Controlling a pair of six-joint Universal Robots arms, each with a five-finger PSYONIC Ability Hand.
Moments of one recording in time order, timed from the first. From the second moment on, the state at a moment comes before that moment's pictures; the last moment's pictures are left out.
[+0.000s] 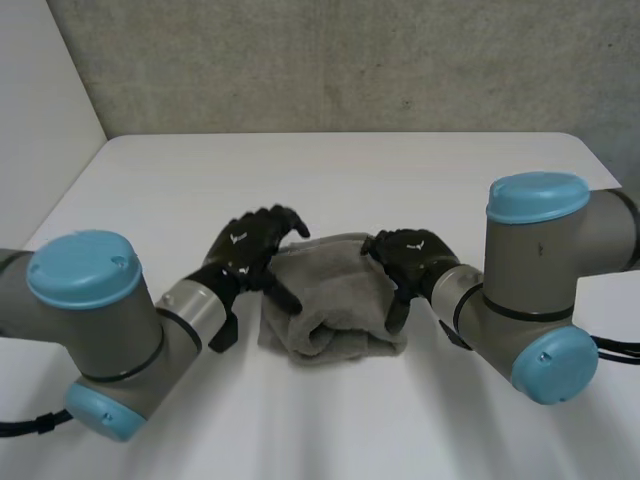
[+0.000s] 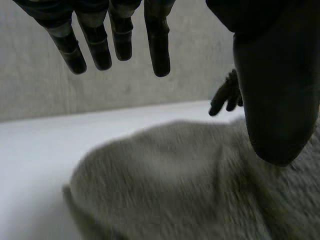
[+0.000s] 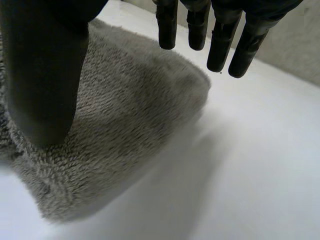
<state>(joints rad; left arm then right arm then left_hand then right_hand) 4.22 -2.03 -1.68 3.55 -1.35 2.92 2.10 -0.97 1.33 0.09 1.44 2.98 0.26 0.26 0.26 0.26 0.06 0.24 0.25 0.25 0.26 0.07</state>
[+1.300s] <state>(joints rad) 4.39 -1.81 -1.26 3.03 -1.46 2.96 1.93 -1.37 1.24 0.14 1.68 3.06 0.26 0.26 0.26 0.26 0.06 0.22 0.25 0.25 0.26 0.06</state>
